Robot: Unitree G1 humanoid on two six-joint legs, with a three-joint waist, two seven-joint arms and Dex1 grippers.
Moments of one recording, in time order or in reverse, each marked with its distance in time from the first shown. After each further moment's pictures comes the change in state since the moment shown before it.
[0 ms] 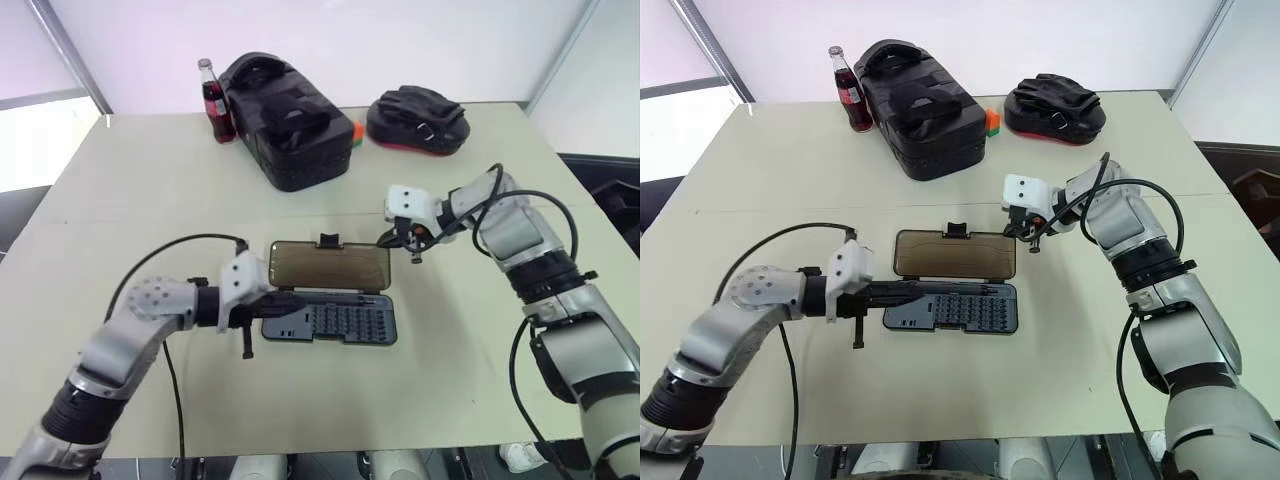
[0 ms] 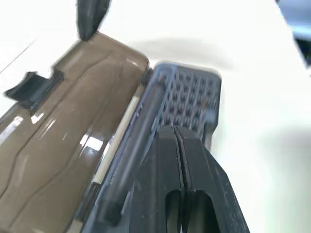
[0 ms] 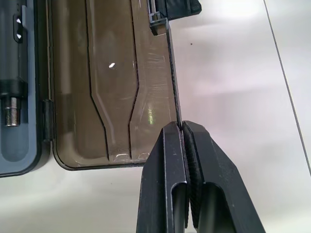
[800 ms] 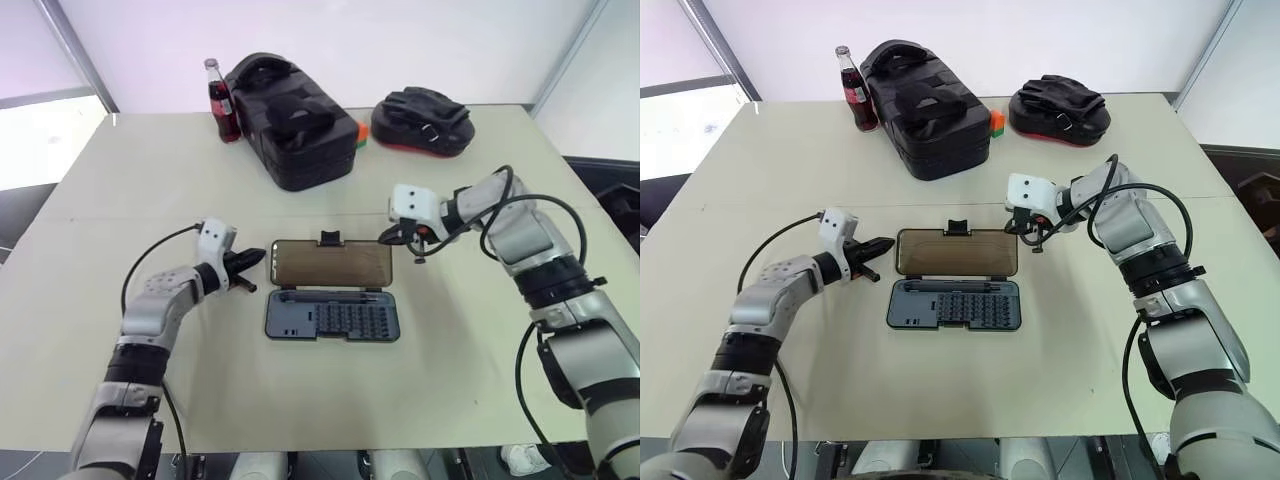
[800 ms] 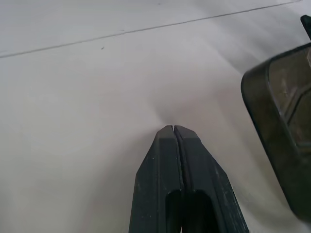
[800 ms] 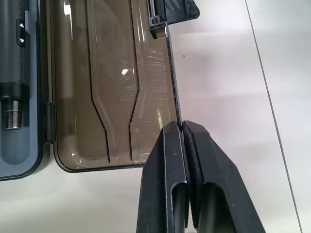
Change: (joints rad) left arm -0.215 -0.290 0.082 0.725 0.201 -0.138 0.292; right arm 0.034 -0.021 -0.021 -0.055 0.024 -0.032 -0.035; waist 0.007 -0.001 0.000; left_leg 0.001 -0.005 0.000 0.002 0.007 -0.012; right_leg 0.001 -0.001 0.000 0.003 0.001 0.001
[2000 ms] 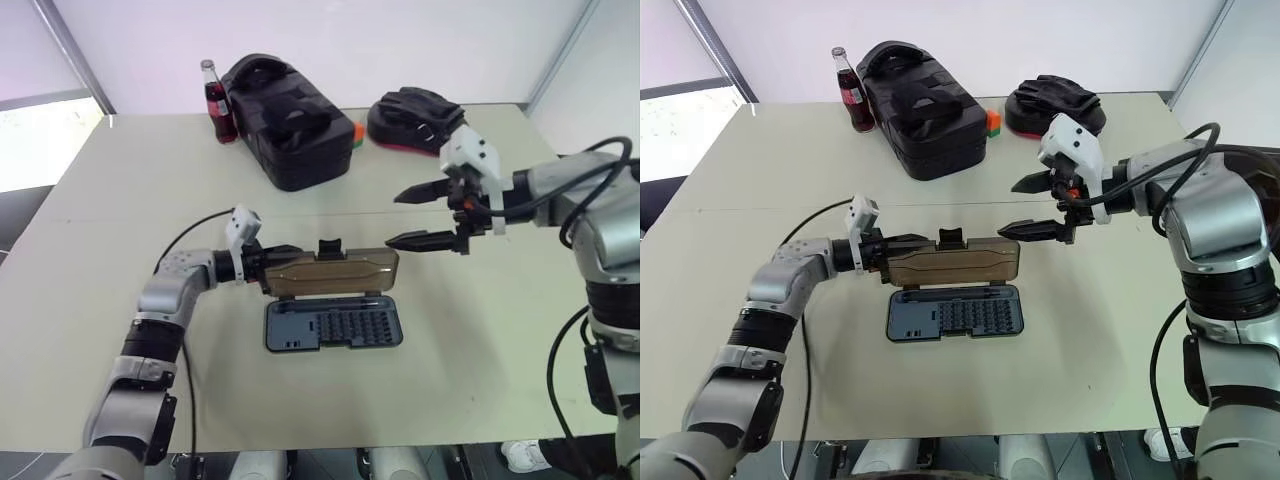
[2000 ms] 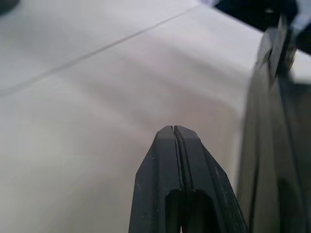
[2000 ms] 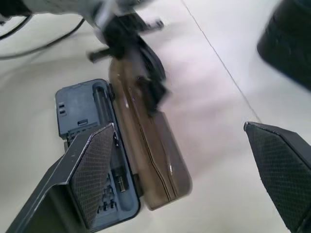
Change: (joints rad) left arm -0.103 0.000 -0.032 -0.043 -0.041 0.019 -0.403; right arm 0.086 -0.169 -0.284 -0.538 0.433 0.675 -0.011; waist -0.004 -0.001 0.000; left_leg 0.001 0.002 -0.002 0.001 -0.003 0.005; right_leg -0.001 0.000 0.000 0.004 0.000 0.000
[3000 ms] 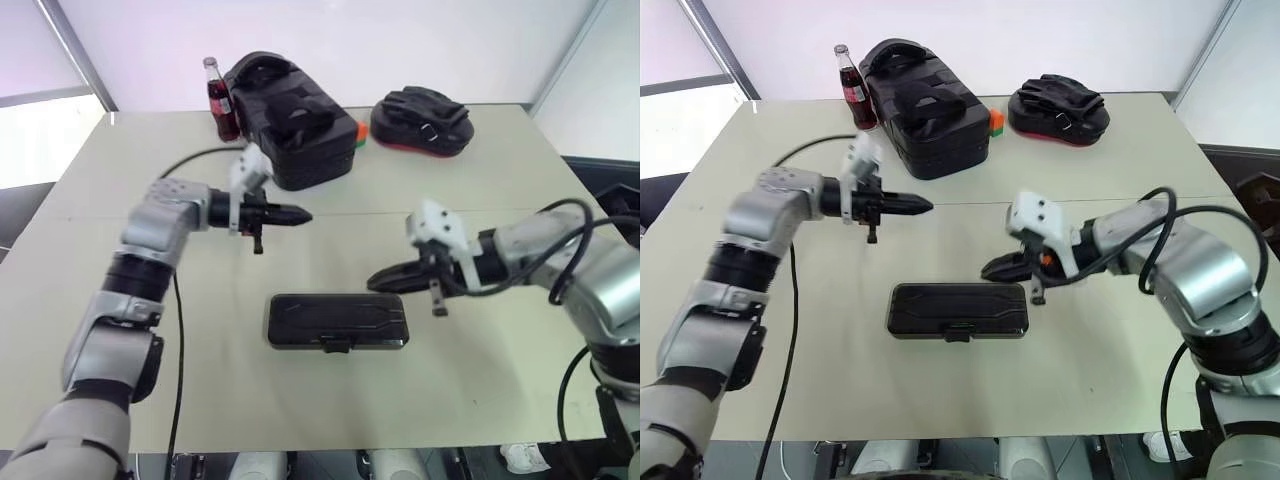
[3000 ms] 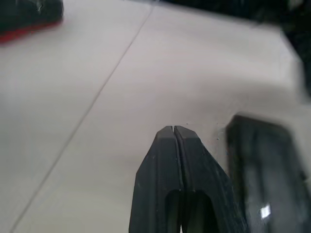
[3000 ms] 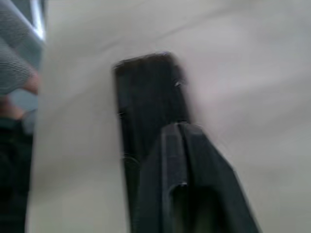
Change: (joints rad) left arm -0.354 0.068 -0.217 0.312 0.120 -0.141 -0.188; right arm 0.214 -0.002 0.089 -0.350 0.246 0.078 -0.184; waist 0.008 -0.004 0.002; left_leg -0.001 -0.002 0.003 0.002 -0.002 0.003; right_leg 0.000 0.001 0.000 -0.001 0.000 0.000
